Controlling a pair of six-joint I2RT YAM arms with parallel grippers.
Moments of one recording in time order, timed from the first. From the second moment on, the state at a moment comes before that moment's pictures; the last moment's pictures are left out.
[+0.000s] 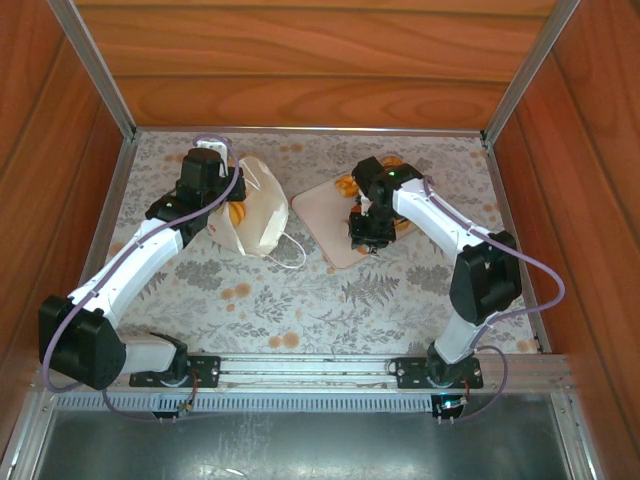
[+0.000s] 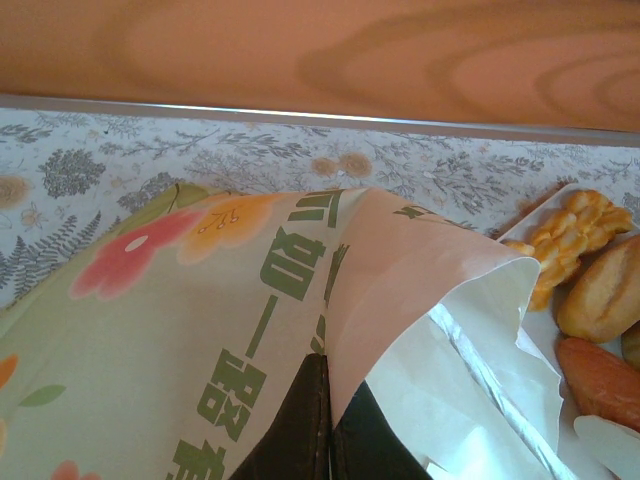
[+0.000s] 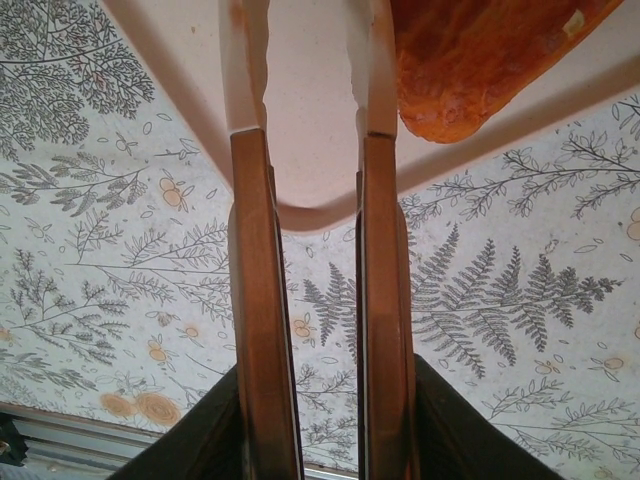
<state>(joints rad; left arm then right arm) -0.40 1.30 1.07 -0.29 -0.10 -0.33 0.54 1.72 1.45 -1.21 -0.21 0.47</state>
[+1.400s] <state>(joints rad) -0.40 1.35 1.11 -0.28 0.09 -0.16 0.88 1.79 1.71 -1.01 -0.28 0.53</state>
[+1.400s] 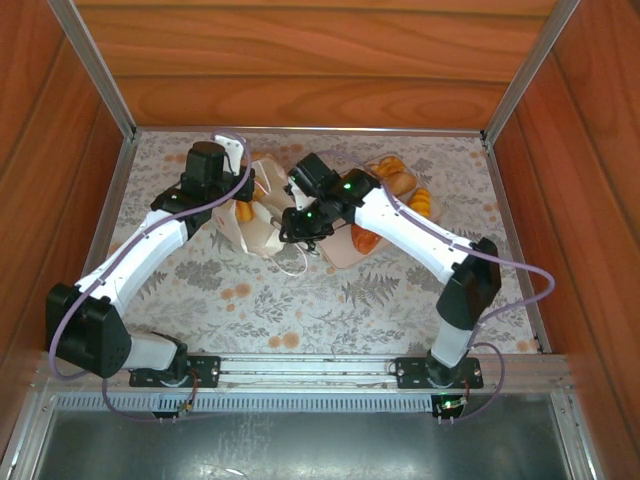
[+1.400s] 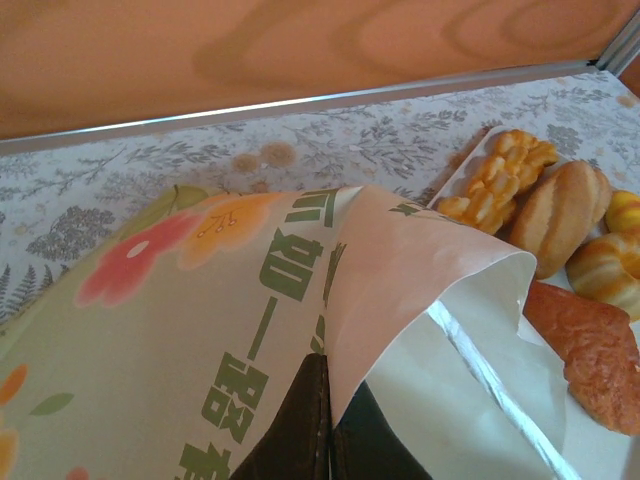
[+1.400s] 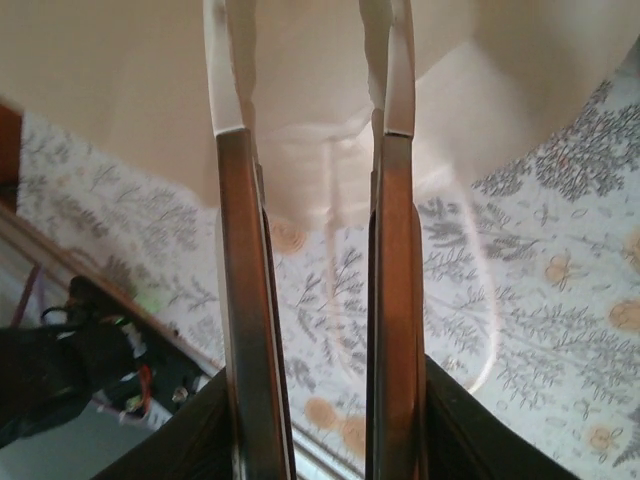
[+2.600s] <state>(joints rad) -0.43 1.32 1.03 -0.25 0.13 -0.17 0.81 1.91 1.56 -0.64 -0.58 0.83</state>
